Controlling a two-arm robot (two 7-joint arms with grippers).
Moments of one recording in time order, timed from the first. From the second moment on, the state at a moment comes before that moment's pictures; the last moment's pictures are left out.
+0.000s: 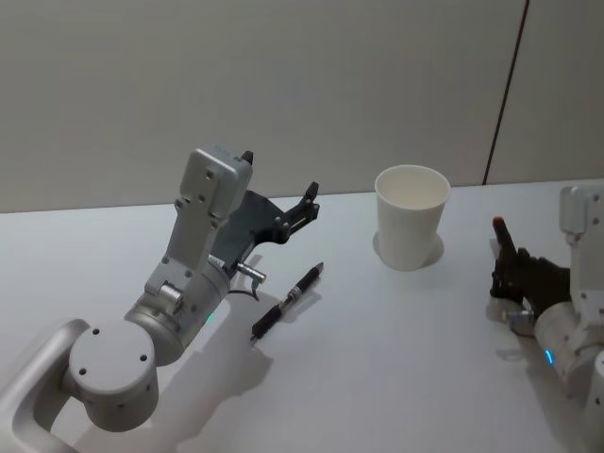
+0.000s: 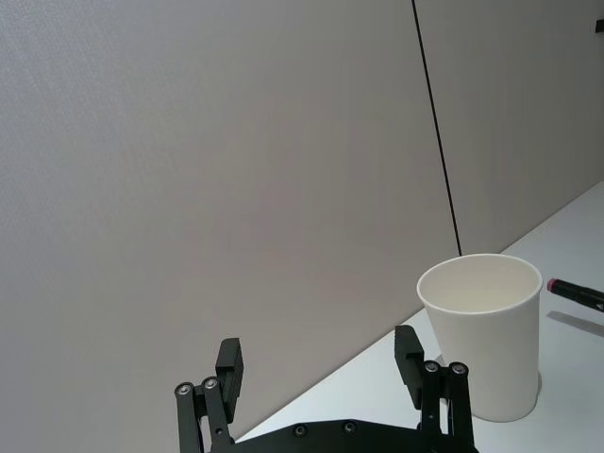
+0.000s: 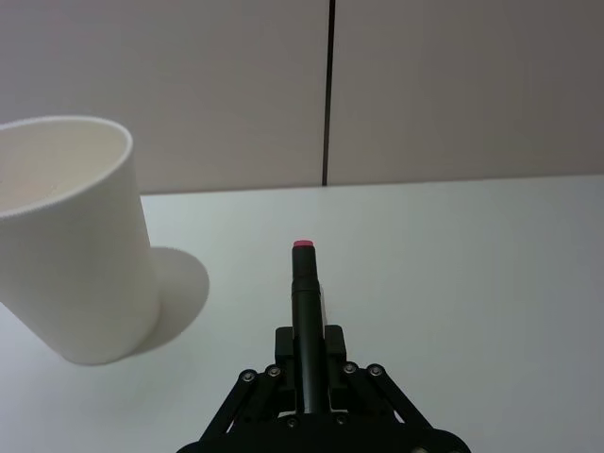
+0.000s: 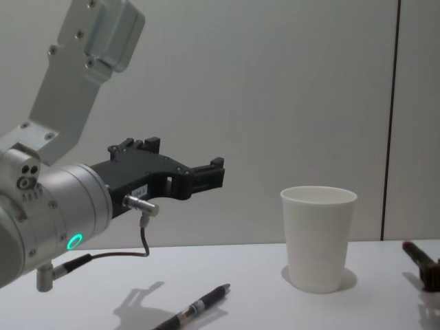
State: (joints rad) left arm -0.24 0.38 0.45 -1.63 -0.20 0.01 -0.01; right arm 0.08 0.14 -0.21 -1.60 0.19 0.37 -0.19
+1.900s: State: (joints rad) left arm -0.24 0.38 0.45 -1.63 -0.20 0.01 -0.01; right arm 0.36 0.12 -0.19 -1.34 0.12 -0.22 0.26
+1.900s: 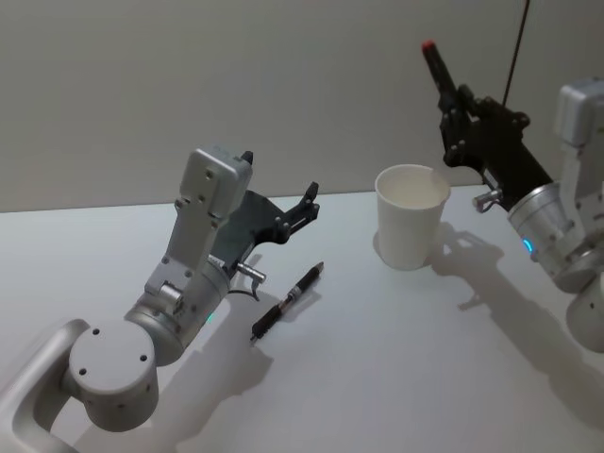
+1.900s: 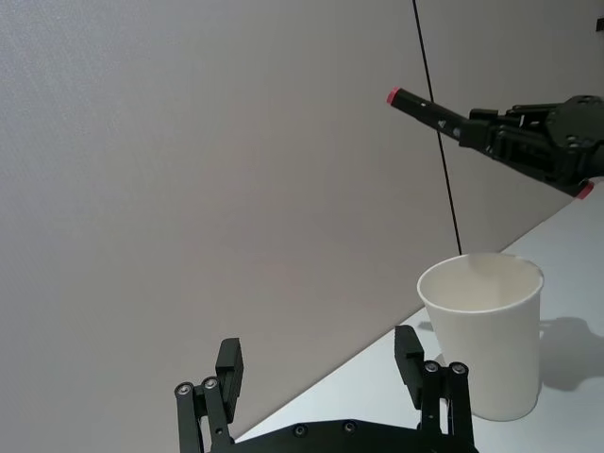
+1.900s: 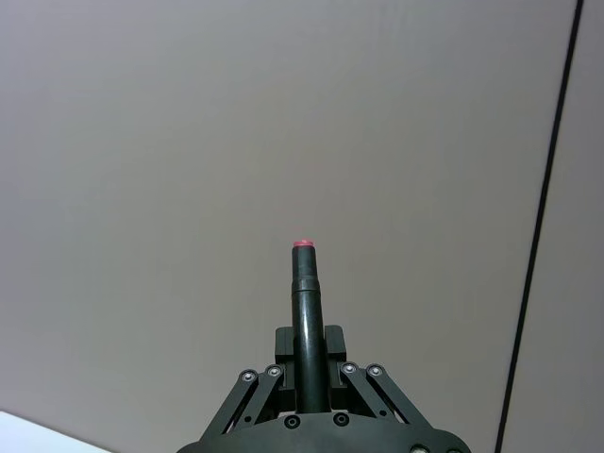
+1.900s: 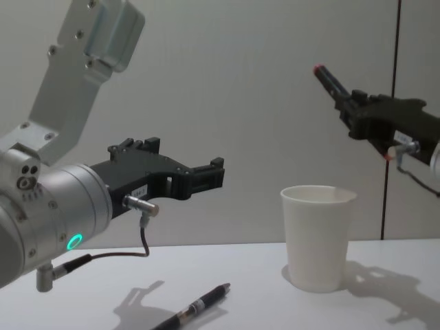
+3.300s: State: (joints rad) left arm -0.24 0.38 0.45 -1.63 -0.20 0.01 -0.01; right arm 0.48 0.05 -0.24 -1.04 0.07 -0.45 0.33
